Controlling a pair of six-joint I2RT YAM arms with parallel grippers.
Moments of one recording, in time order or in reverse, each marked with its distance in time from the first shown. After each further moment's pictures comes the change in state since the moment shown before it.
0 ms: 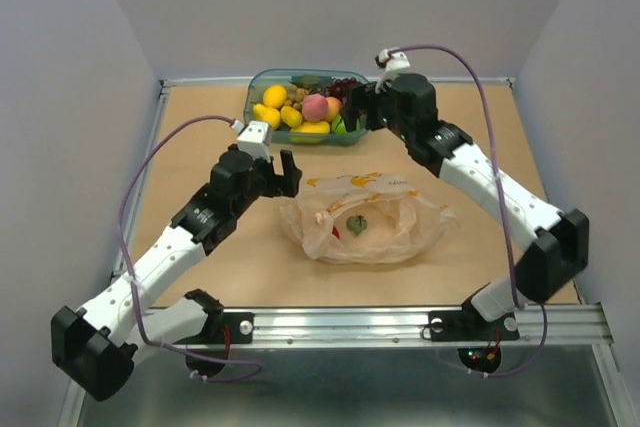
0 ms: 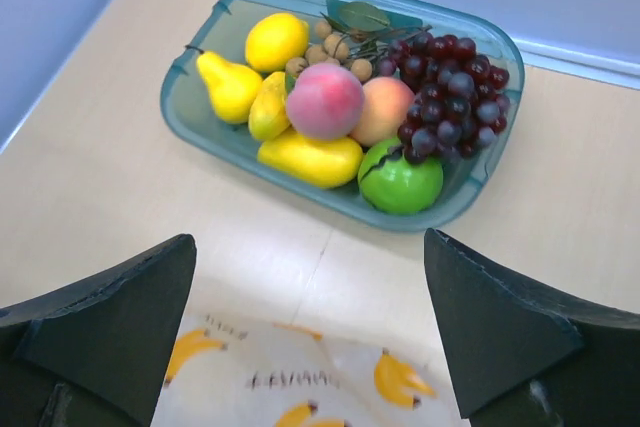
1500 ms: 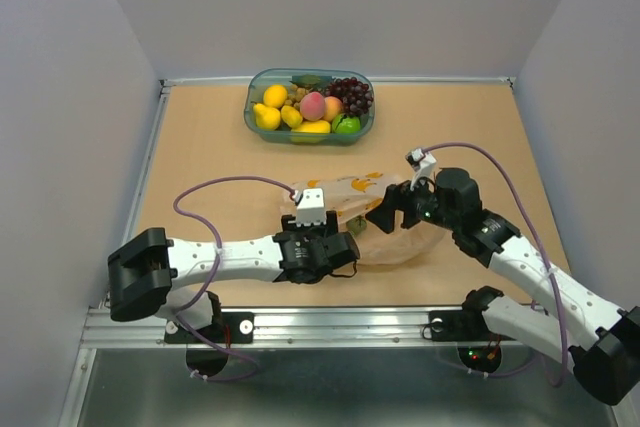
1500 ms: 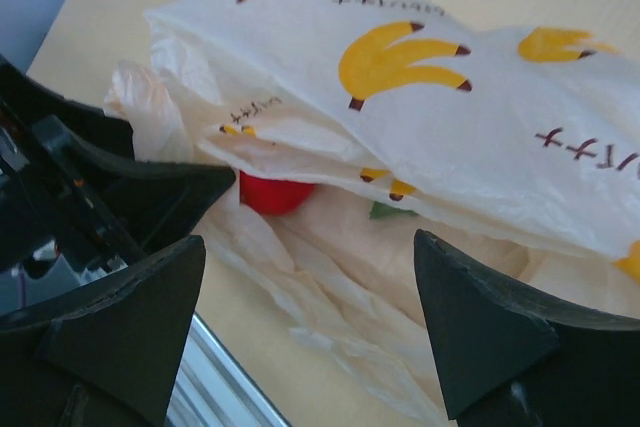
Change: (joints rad) left arm -0.759 0.435 0.065 -0.414 -0.808 -0.870; right arm 0.005 -0.700 -0.802 -0.023 -0.410 0.150
